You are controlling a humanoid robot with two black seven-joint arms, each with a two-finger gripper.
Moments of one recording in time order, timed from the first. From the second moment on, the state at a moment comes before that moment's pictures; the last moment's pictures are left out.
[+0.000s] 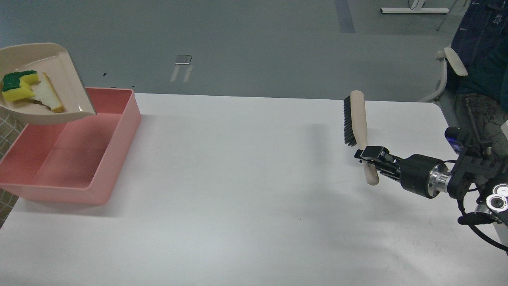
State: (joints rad) left arm 0.13 0.94 -1.49 -1.15 0.67 0.10 -0.38; right arm 0.33 -0.61 0.99 1.46 -1.25 0.49 -0.15
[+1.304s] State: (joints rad) left arm 0.13 1.16 -1.49 -1.16 1.45 0.41 -0.47; right arm 0.33 -0.55 0.99 1.50 -1.25 0.49 -0.15
